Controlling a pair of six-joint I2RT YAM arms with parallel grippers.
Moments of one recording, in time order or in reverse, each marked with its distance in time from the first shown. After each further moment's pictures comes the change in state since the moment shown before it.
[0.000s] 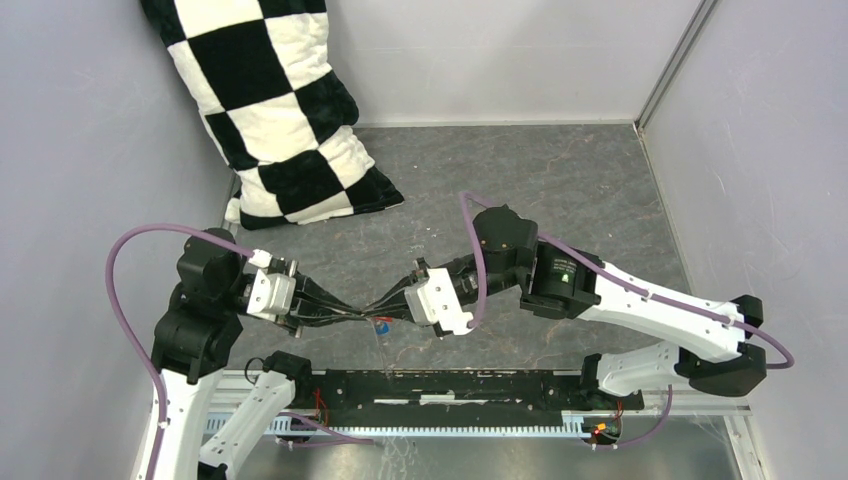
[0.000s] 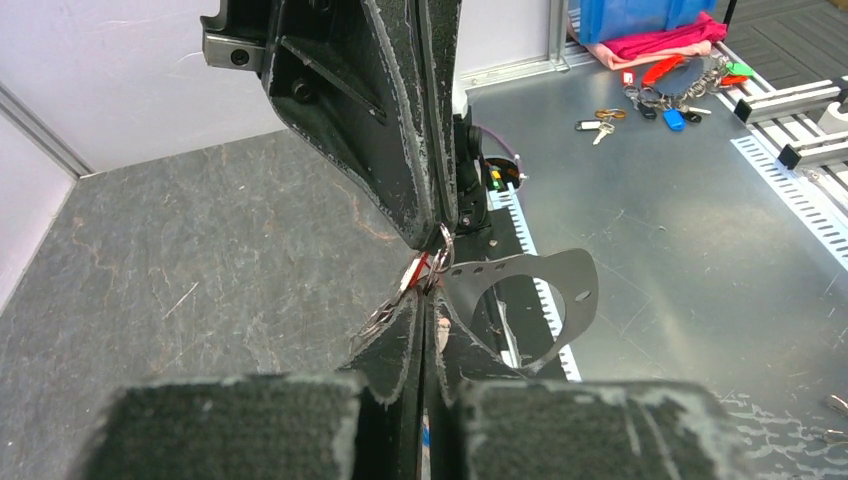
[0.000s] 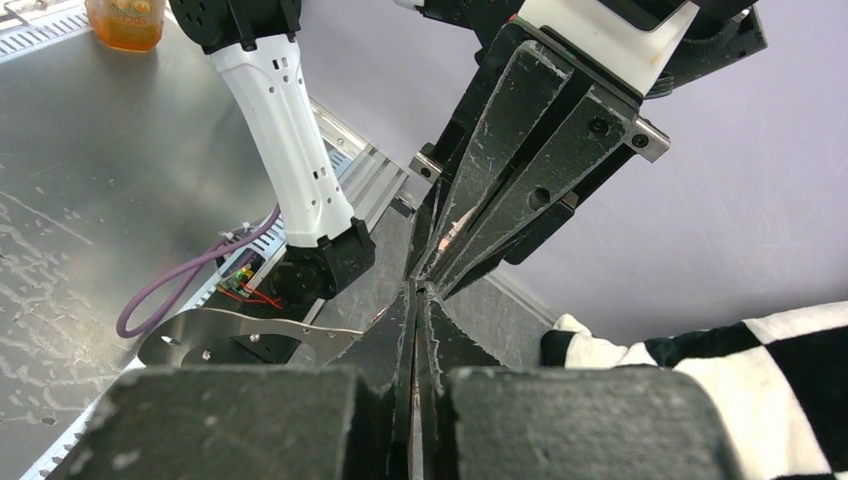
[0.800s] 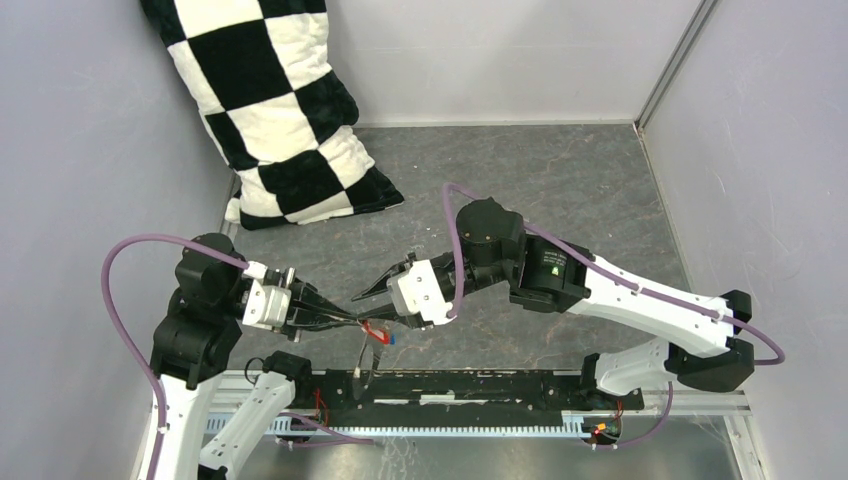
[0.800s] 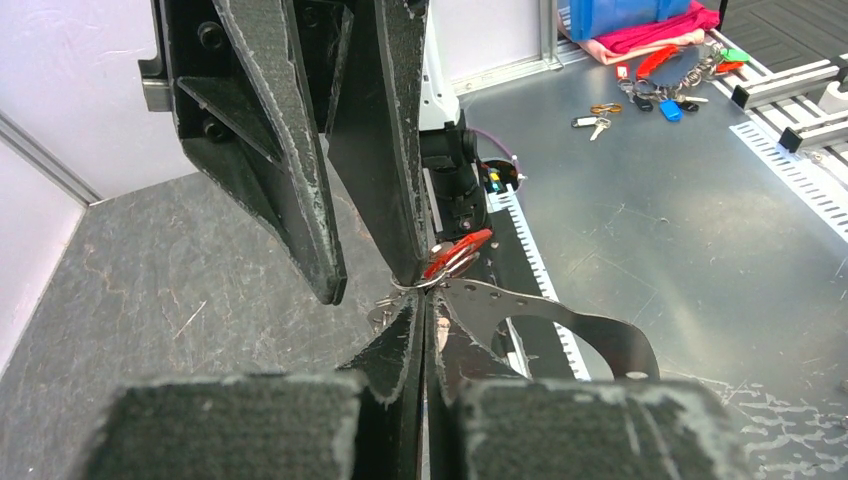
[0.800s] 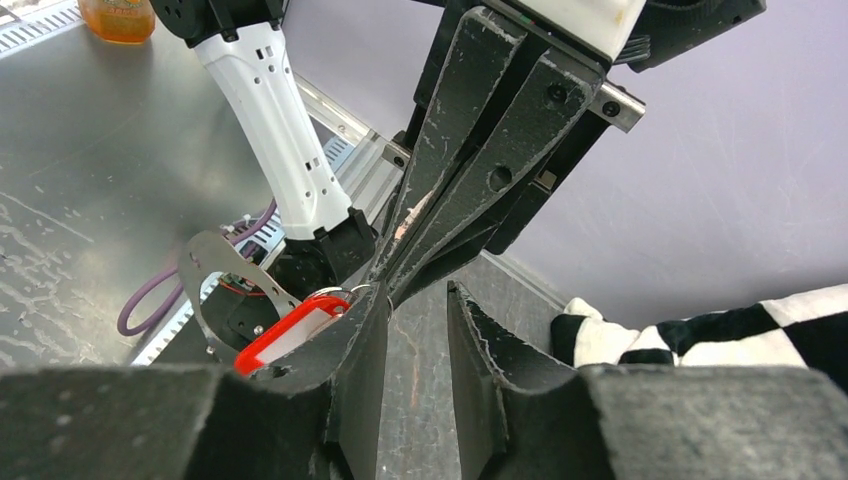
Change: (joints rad) left arm 0.000 -0.026 -0.016 -0.001 0.035 0.053; right arm 0.000 0.069 0.084 -0.061 0.004 0.018
